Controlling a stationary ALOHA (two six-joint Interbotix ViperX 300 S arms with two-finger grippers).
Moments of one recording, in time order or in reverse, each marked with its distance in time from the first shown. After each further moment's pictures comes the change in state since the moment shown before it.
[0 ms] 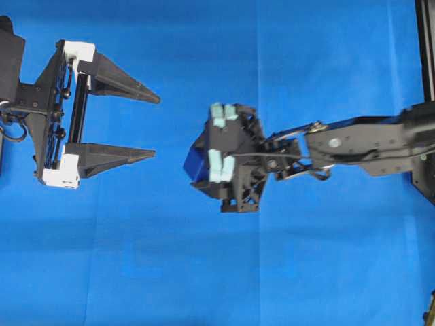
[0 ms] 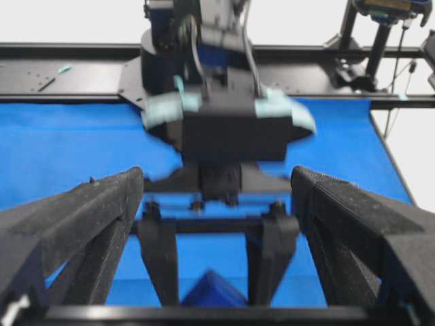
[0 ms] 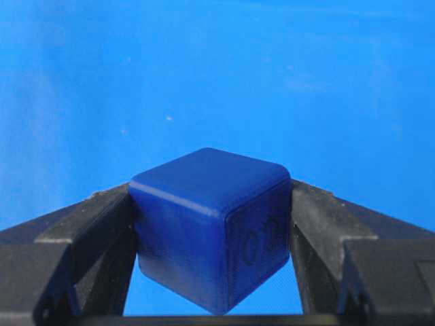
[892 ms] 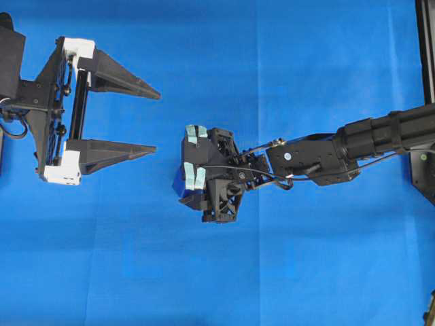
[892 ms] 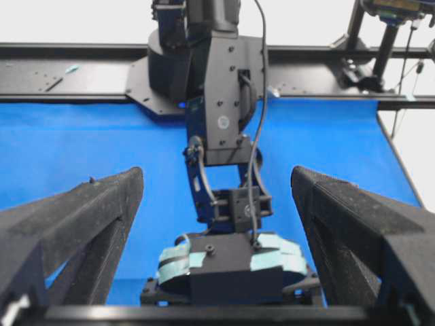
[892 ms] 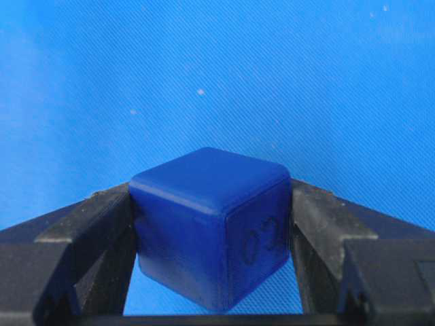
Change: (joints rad) left arm 0.011 -0.002 0.000 0.000 0.000 0.005; right arm -0.014 0.256 -0.032 0.078 -0.198 0.000
